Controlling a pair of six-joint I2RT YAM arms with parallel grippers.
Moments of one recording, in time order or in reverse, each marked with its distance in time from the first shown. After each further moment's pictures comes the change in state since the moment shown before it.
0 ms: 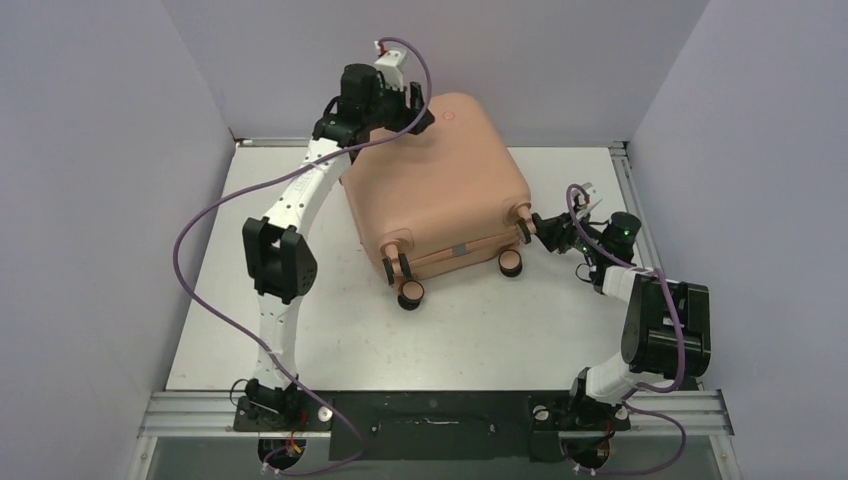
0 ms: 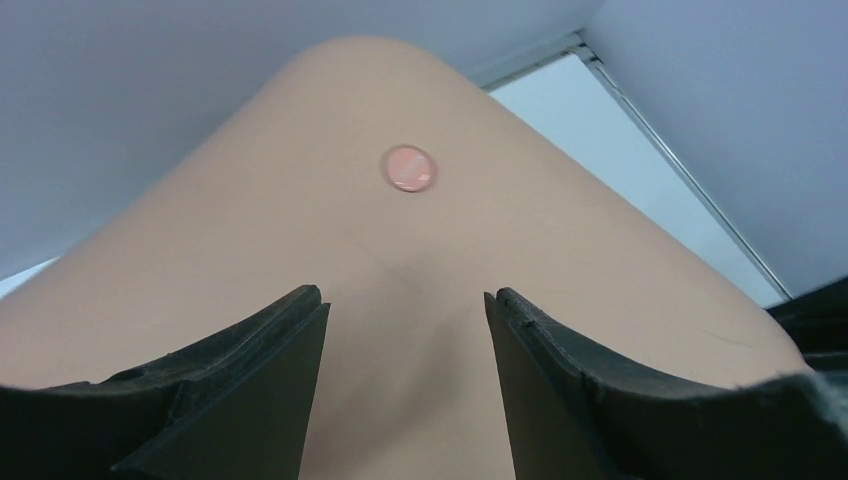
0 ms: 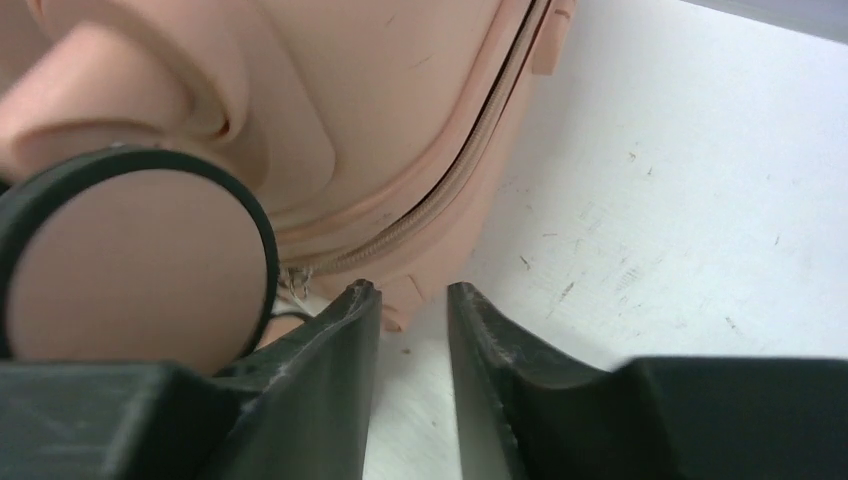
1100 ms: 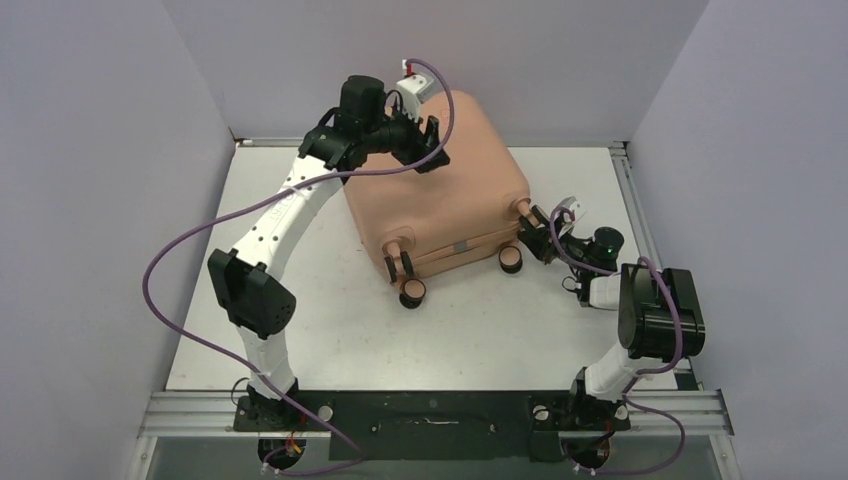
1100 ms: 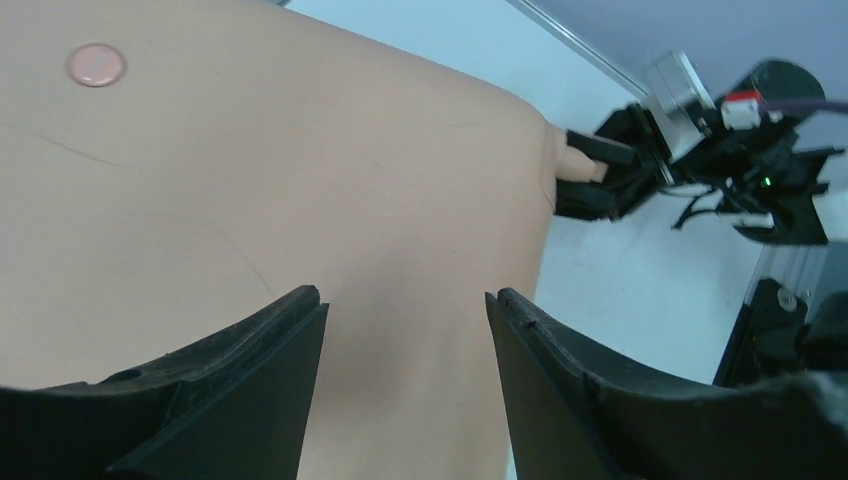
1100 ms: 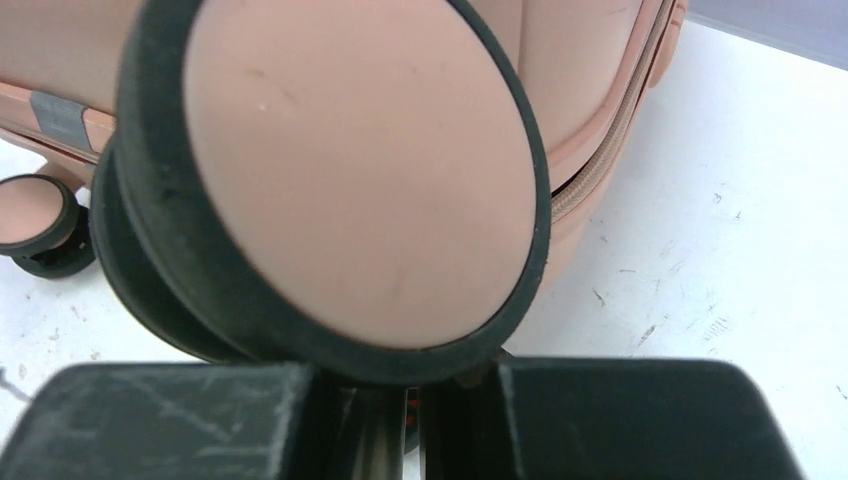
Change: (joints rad) left arm -0.127 -0.298 -0.218 -0.203 0.168 0.160; right arm 0.085 0.091 -0.130 0.346 -0.025 0.027
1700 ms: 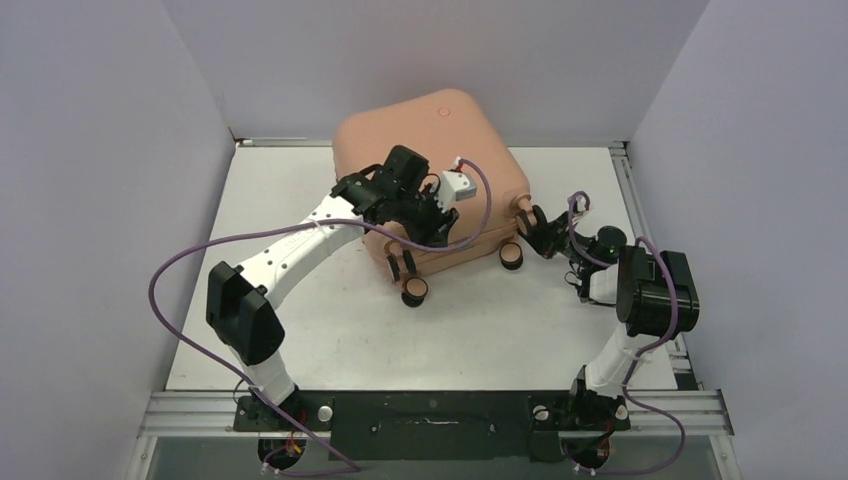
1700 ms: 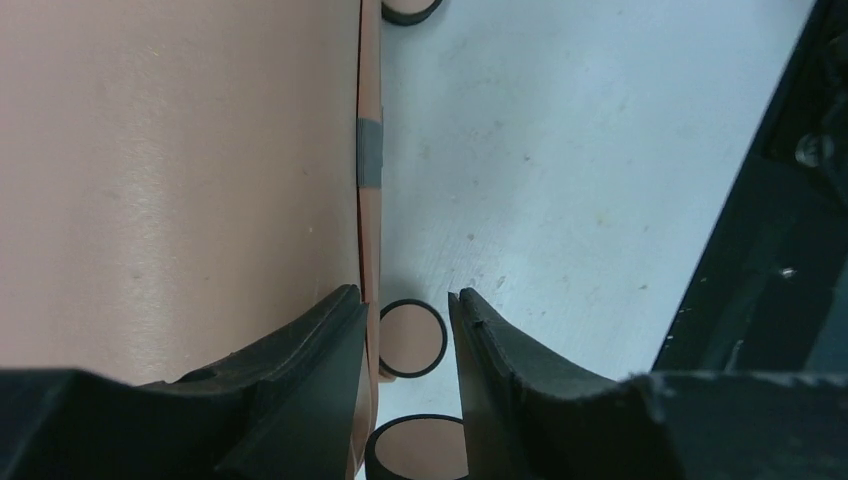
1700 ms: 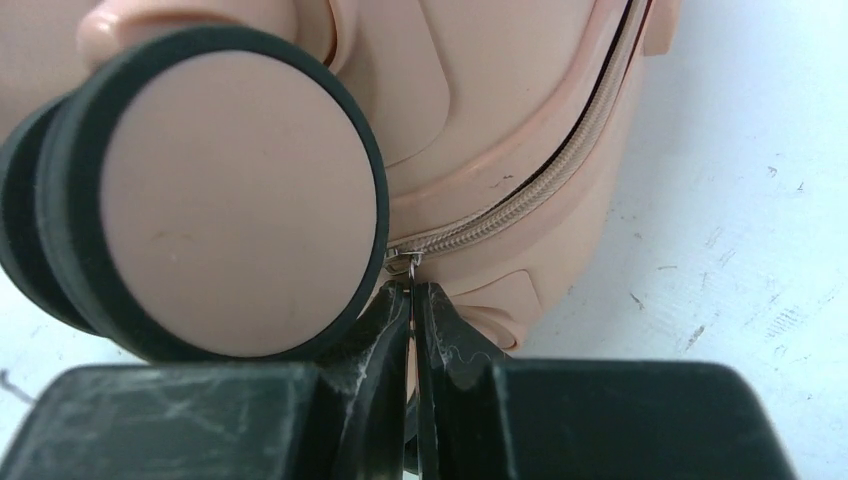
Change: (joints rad) left arm -0.200 -0.159 -0.366 -0.226 -0.062 0.314; right arm -0.045 0.150 0.053 0.192 -0.055 0.300
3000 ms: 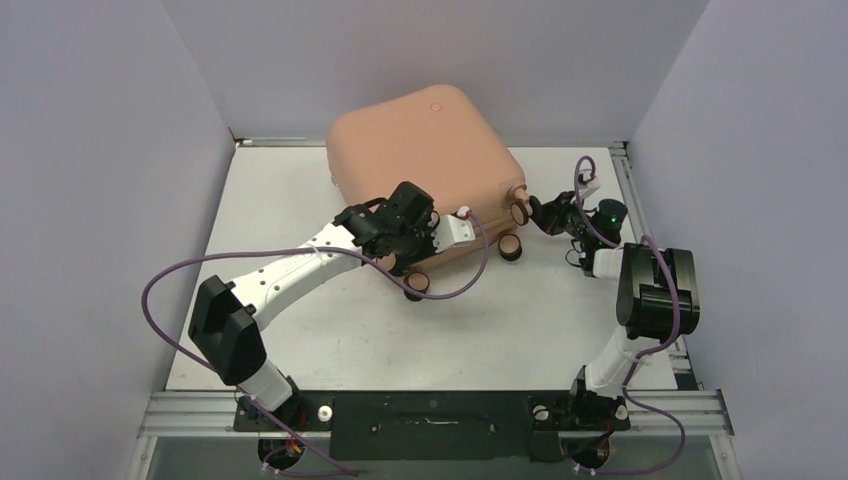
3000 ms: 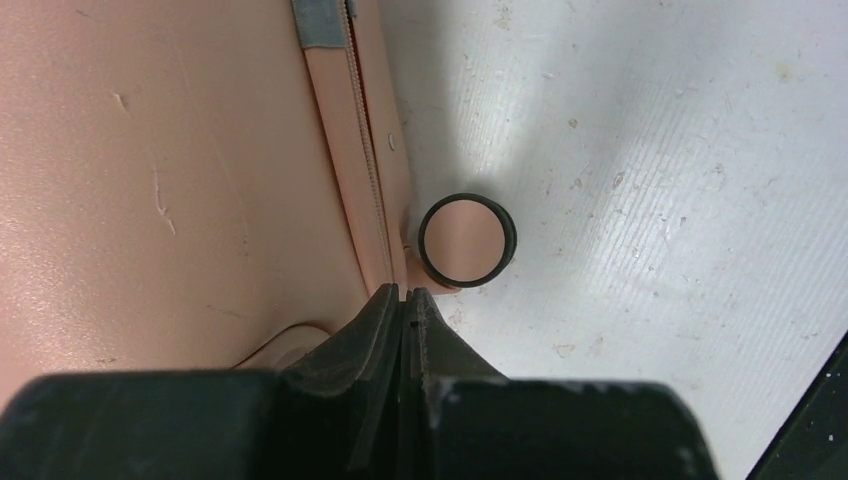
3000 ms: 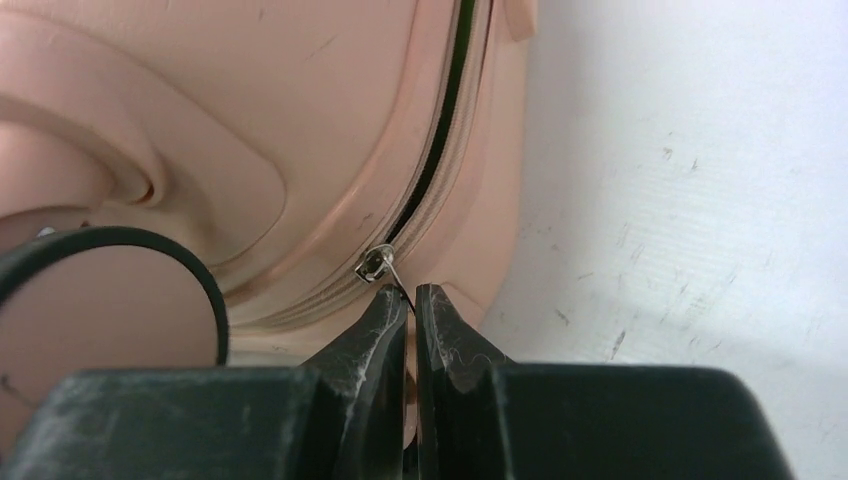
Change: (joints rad) left arm -0.115 -0.124 -0.257 0.032 -0.348 0.274; right arm 0.005 -0.017 0.201 -0.369 0.175 0.076
